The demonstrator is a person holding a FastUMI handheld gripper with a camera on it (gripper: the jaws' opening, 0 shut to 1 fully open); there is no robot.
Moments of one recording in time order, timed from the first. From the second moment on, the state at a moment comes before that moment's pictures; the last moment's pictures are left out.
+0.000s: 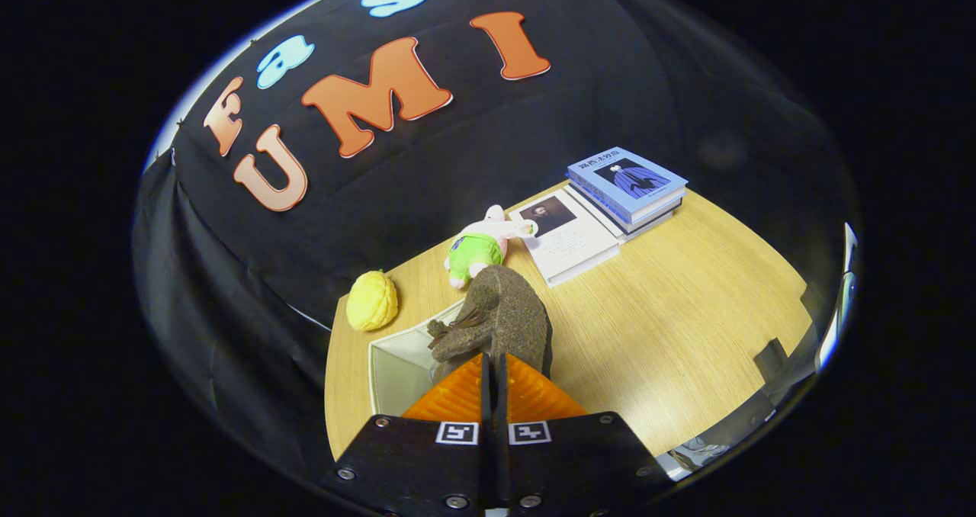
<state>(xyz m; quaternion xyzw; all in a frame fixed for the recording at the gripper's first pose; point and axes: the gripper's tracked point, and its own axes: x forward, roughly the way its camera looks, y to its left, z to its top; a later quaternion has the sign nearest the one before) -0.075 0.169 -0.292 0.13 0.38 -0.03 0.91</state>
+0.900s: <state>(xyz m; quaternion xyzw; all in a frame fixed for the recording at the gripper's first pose) -0.103 0.234 -0.328 0.05 0.41 0.03 0.91</state>
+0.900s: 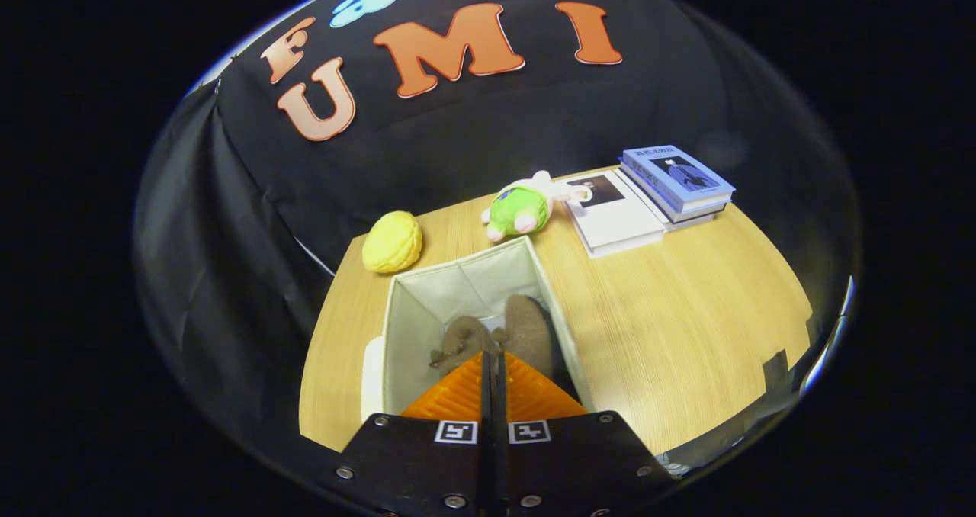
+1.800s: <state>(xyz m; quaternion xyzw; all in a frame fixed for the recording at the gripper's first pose) -0.046 0.185 -0.129 -0.03 0.20 0.01 0.98</state>
